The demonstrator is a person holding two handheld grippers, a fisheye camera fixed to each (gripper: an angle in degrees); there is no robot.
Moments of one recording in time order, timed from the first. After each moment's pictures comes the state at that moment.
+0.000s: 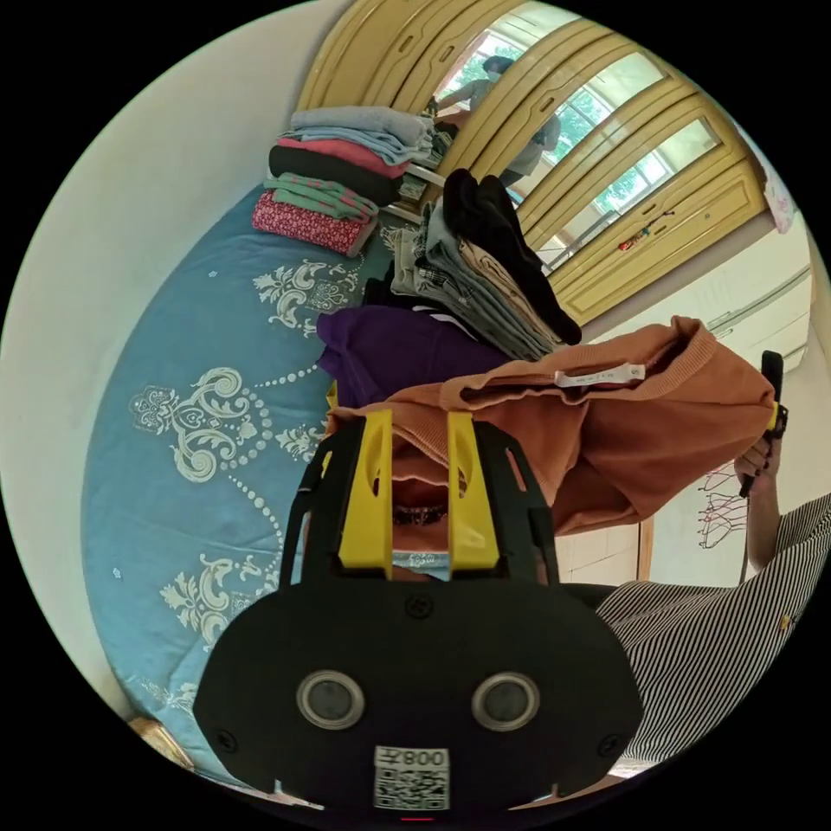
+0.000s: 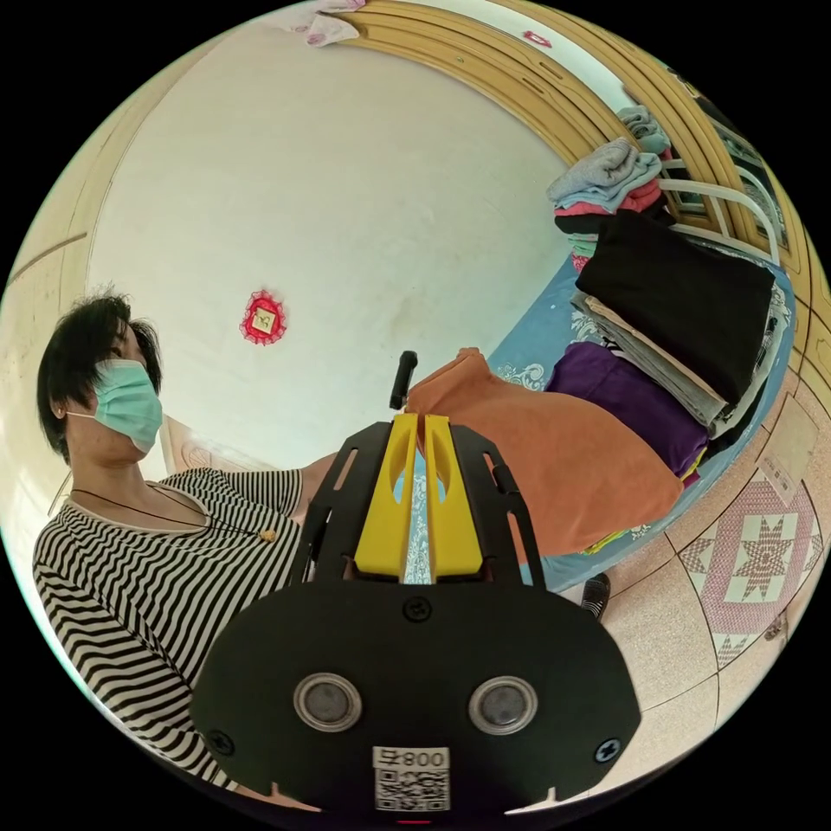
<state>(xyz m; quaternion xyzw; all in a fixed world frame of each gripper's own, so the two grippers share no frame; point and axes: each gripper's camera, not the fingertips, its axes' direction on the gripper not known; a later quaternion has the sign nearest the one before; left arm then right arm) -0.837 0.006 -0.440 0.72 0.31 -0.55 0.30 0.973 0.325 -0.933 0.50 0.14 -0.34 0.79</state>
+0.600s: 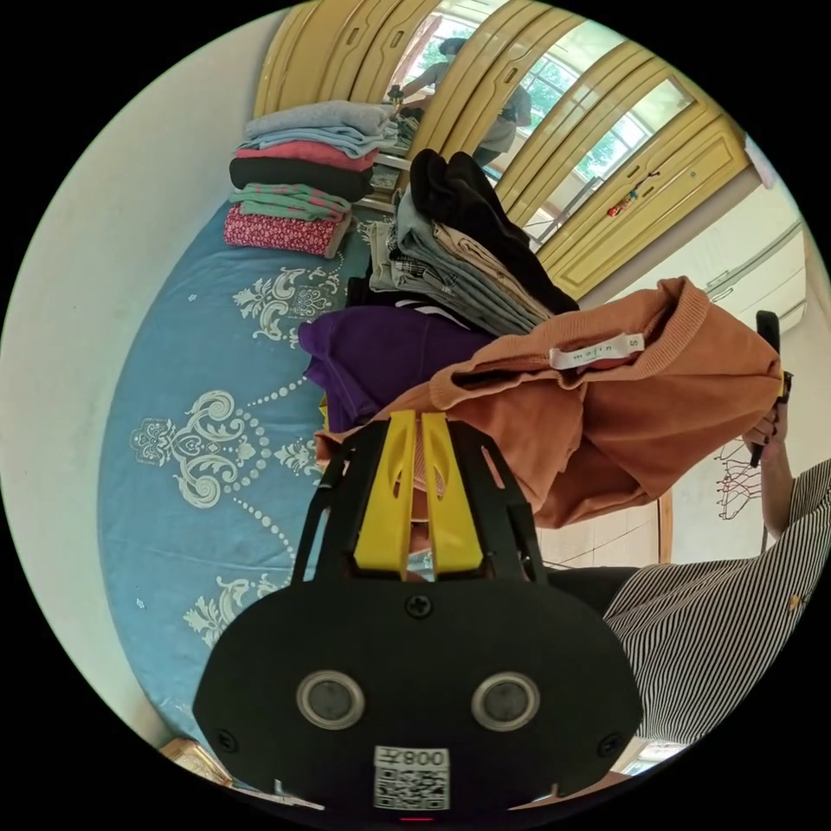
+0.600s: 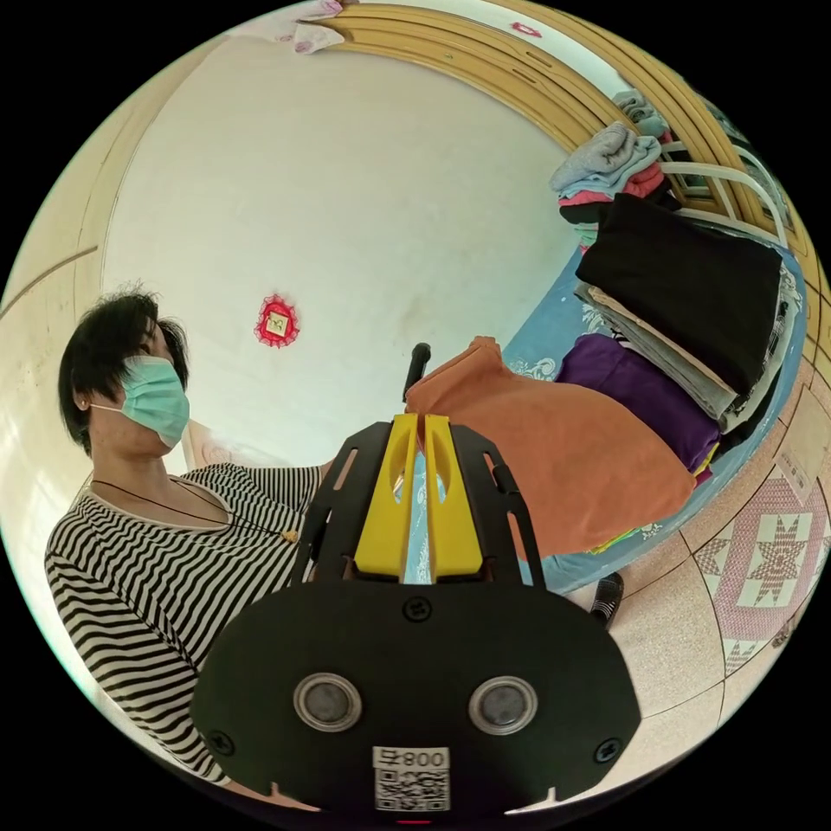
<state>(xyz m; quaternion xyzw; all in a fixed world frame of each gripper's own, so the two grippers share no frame) -0.860 0.009 -0.487 0.72 0.27 -0.54 0.34 1.040 0.287 -0.993 0.48 0.10 -0.36 0.80</state>
